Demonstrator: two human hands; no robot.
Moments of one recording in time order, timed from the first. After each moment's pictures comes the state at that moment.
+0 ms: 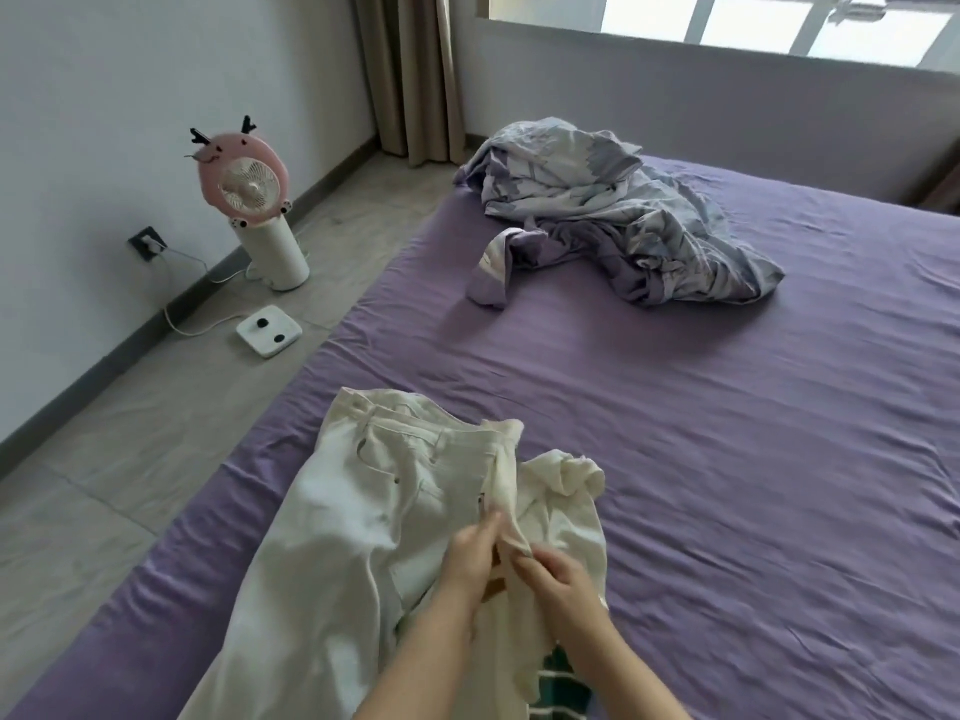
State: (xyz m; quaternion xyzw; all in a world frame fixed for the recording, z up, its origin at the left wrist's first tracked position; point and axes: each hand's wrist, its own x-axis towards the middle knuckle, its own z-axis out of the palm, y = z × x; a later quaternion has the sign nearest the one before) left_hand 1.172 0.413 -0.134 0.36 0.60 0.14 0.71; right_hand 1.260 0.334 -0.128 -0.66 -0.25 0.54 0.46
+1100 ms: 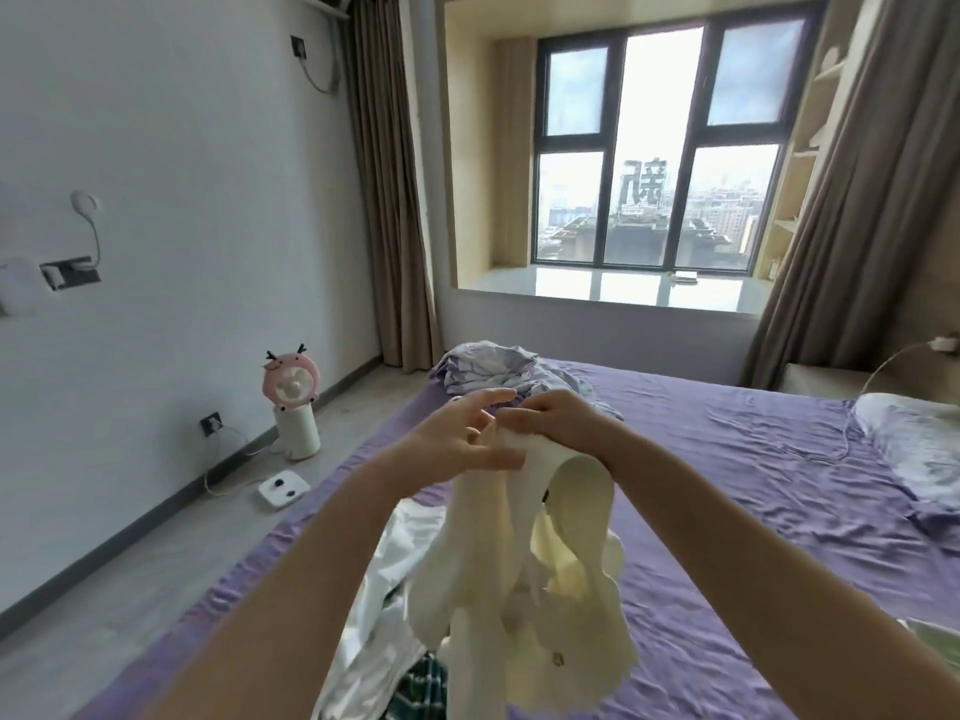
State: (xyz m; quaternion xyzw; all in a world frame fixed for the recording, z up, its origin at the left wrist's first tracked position) left_hand 1.104 0.102 0.274 0.82 0.22 0.20 0.50; right_hand 1.275 0.040 0.275 -0.66 -0.57 0.29 0.39
